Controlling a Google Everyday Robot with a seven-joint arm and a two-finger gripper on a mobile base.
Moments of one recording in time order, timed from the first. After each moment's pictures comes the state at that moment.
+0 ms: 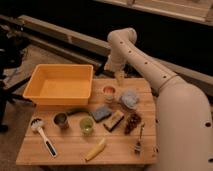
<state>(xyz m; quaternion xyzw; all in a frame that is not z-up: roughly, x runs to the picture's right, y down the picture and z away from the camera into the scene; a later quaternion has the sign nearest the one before) 0.047 -0.079 0.825 -0.25 -0.15 -0.27 0.92</state>
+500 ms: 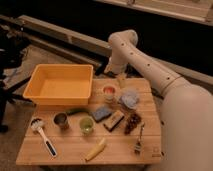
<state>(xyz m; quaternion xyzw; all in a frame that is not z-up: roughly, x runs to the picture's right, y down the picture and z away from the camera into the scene) 0.055 -0.051 0.808 -0.26 -0.16 -0.29 0.91</state>
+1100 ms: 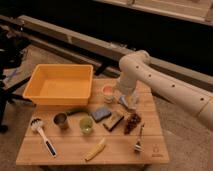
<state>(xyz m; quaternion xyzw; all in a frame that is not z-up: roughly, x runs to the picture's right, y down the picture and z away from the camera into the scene) 0.086 0.058 0.771 -0.26 -0.19 -0.34 0.89</state>
